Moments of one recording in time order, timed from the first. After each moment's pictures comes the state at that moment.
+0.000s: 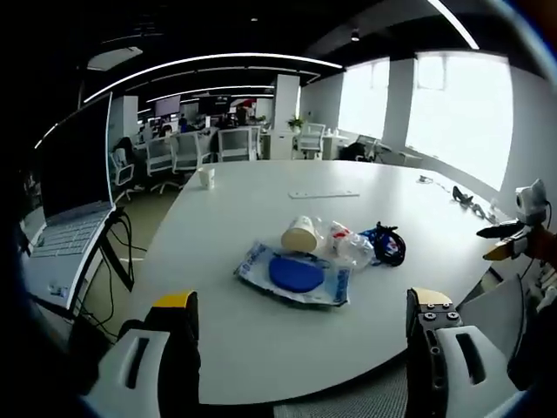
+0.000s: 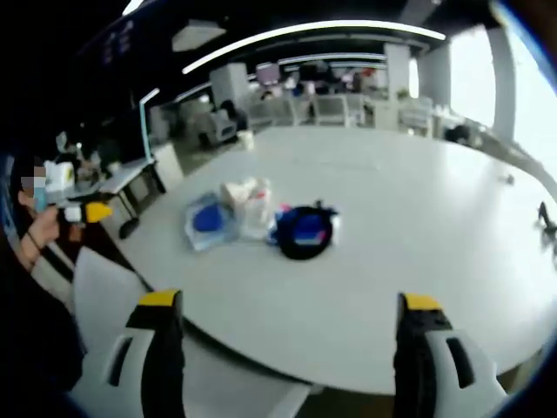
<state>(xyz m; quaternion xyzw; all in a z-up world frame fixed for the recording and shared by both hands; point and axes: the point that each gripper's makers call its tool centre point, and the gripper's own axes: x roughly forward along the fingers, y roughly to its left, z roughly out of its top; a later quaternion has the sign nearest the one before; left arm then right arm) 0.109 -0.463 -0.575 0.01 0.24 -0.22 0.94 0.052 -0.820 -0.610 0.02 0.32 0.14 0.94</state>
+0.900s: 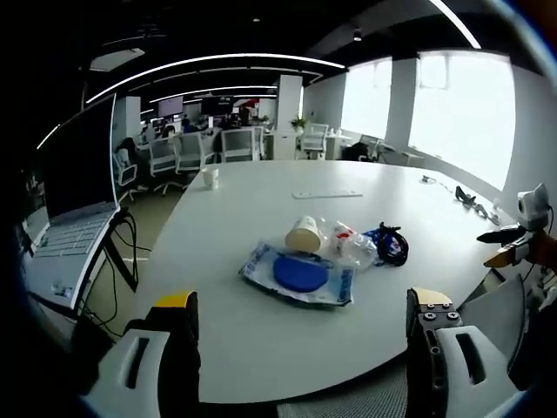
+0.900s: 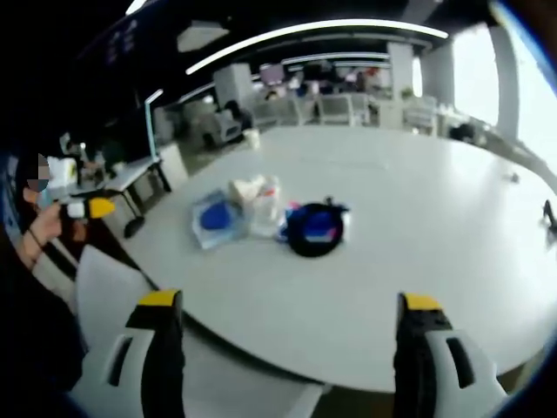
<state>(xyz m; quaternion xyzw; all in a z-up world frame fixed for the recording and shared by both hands) 0.109 -0.458 -0.572 0.01 0.24 -0.22 0.95 0.050 -0.806 -0.617 0.03 0.32 0.16 0.93</state>
